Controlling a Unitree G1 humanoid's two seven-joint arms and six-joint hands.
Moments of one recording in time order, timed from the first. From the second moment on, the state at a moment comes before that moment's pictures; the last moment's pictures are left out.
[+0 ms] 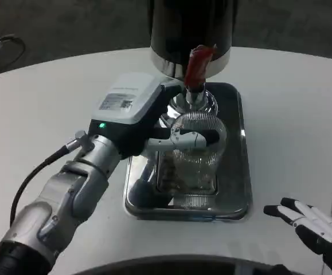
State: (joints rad) left arm -0.82 0.44 -0.35 0.53 0.74 -0.27 0.20; right arm 0.48 -0.13 -0.36 -1.03 -0.55 -0.07 0.78
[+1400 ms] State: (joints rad) left arm -0.58 0.51 0.00 0.11 0.19 -0.47 -0.05; right arm 0.39 -0.17 -0.26 -1.03 -0.64 0.06 0.79
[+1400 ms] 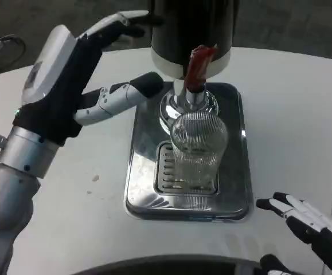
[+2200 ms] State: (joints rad) left arm -0.73 0.42 -0.01 0.18 -0.04 -0.26 -0.41; right arm 0.41 -0.16 -0.28 -1.03 -0.65 -0.02 0.79
